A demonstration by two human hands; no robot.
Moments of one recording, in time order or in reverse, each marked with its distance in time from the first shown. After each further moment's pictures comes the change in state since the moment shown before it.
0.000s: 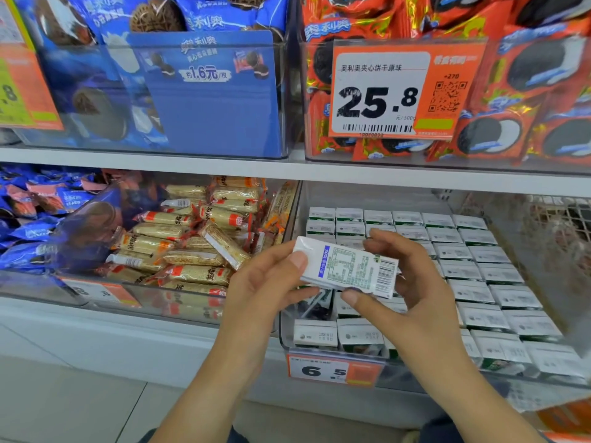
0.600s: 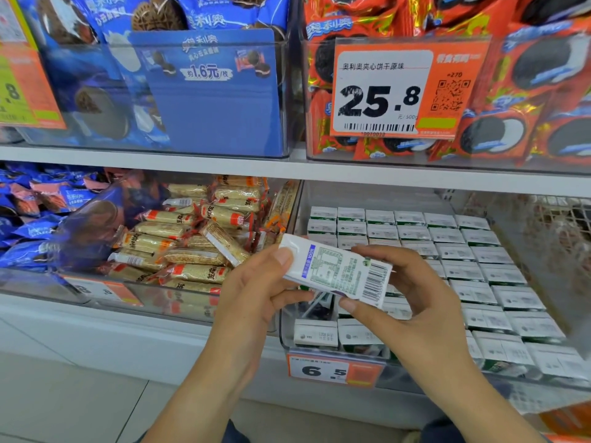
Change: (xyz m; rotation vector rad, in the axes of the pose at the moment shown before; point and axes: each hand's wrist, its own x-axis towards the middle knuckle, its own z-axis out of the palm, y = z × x) left_hand -0.001 0.002 -0.004 -0.048 -0.015 0.033; right_hand -0.002 -0.003 0.000 -0.022 -0.057 -0.092
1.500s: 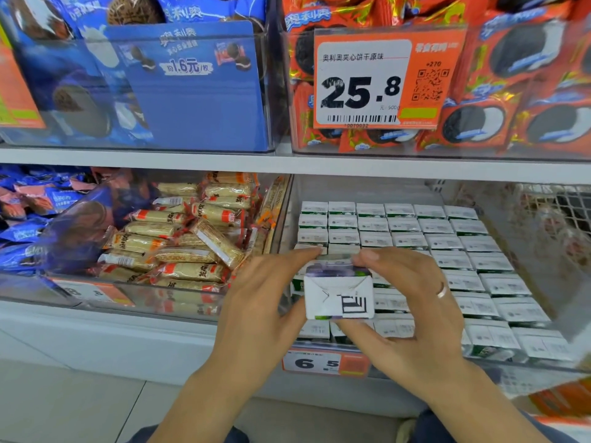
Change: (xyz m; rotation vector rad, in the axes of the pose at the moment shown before) left_hand -0.006 -0.021 -0.003 1.040 -0.048 0.588; right_hand -0.006 0.007 -0.005 -0.416 0.122 -0.523
